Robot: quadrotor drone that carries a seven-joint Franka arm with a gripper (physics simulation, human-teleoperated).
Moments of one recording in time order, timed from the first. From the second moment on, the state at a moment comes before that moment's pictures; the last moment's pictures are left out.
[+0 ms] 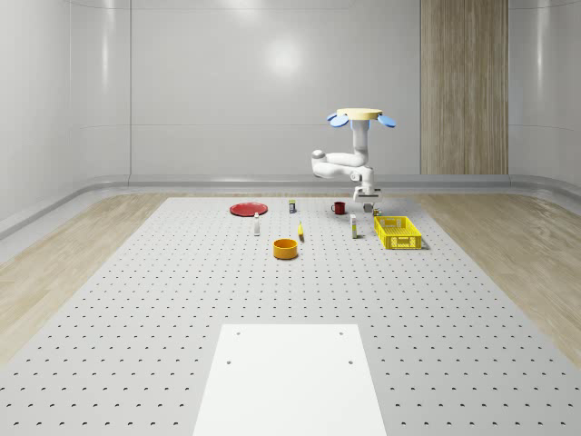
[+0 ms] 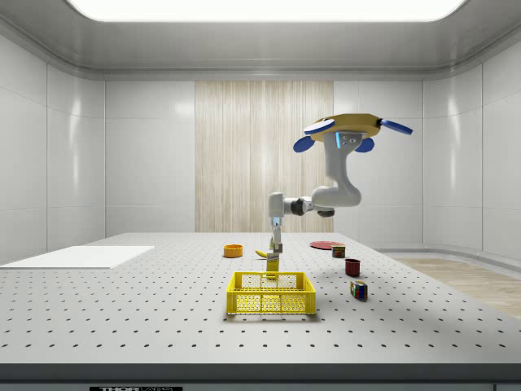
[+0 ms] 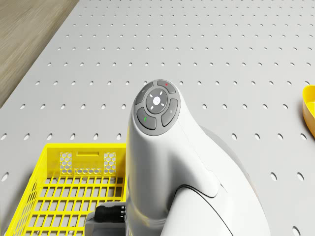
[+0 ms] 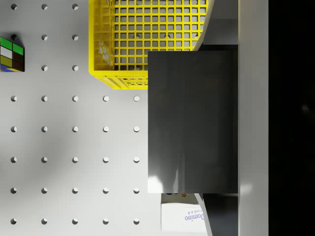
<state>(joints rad) -1.21 -1.51 1.37 -2.83 -1.78 1.57 1.69</state>
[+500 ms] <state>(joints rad) -1.21 -1.52 1.38 -2.83 -1.77 1.58 1.70</state>
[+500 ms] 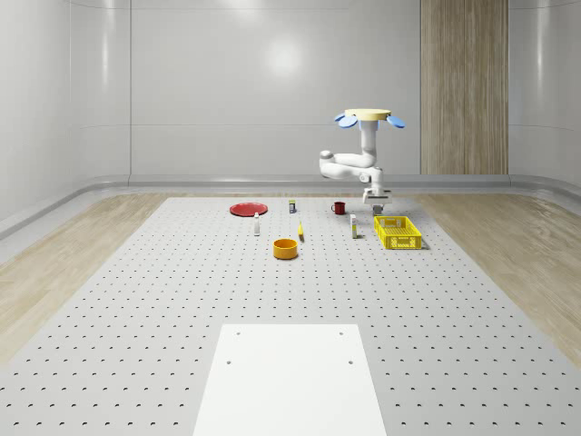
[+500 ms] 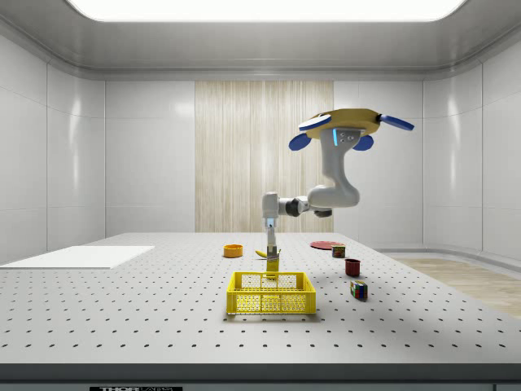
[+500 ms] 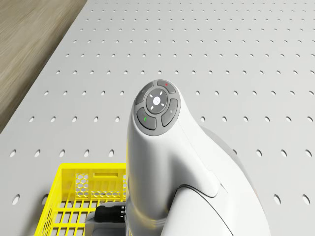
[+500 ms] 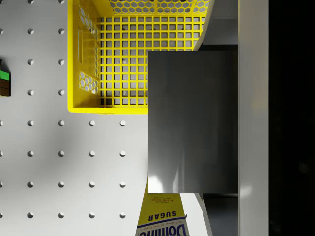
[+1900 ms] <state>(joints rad) -1.23 -1.55 1.31 -2.82 -1.82 1.63 1.70</state>
